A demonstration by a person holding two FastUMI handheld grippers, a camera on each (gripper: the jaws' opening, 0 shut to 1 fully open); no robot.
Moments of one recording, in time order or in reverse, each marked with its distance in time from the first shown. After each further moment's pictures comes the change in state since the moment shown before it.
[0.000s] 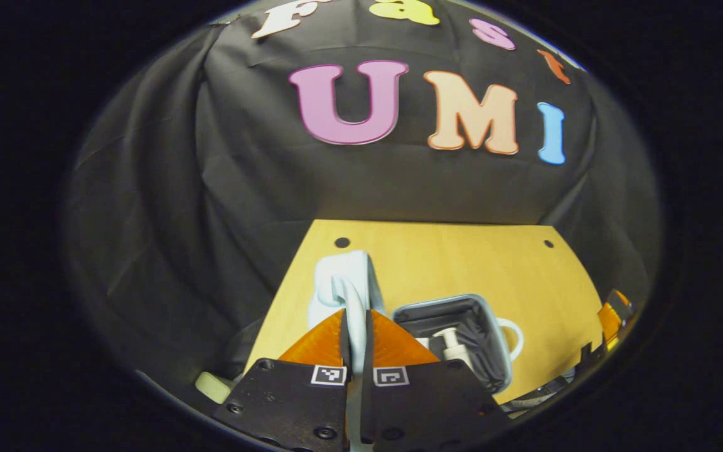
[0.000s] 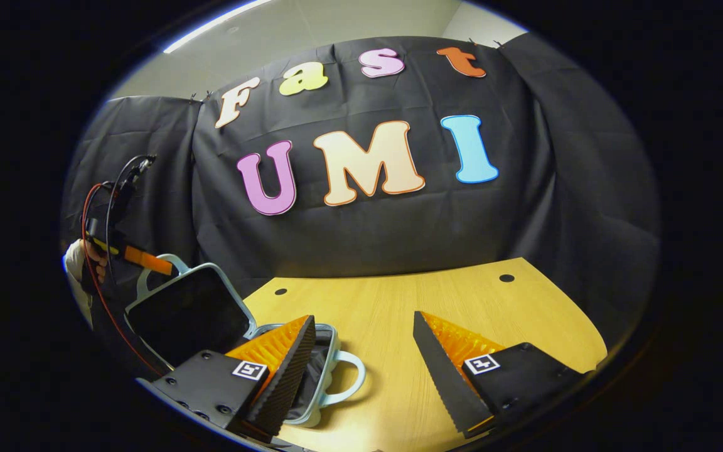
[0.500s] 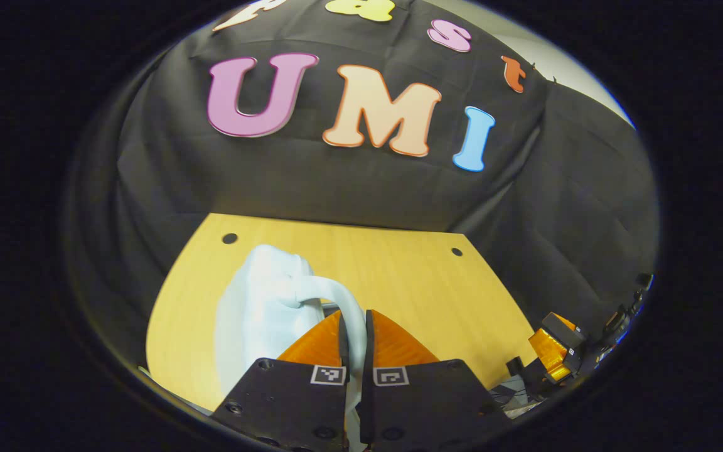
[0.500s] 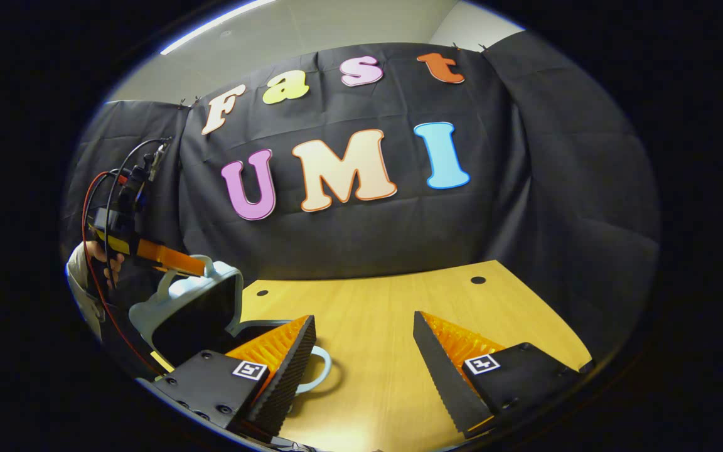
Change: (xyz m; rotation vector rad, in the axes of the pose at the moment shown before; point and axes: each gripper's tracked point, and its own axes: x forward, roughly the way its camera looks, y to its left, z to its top) left arm 0.026 -0.179 -0.013 -0.064 0.019 -0.360; right arm -0.036 -0.065 0.008 0.008 -0.031 -0.087
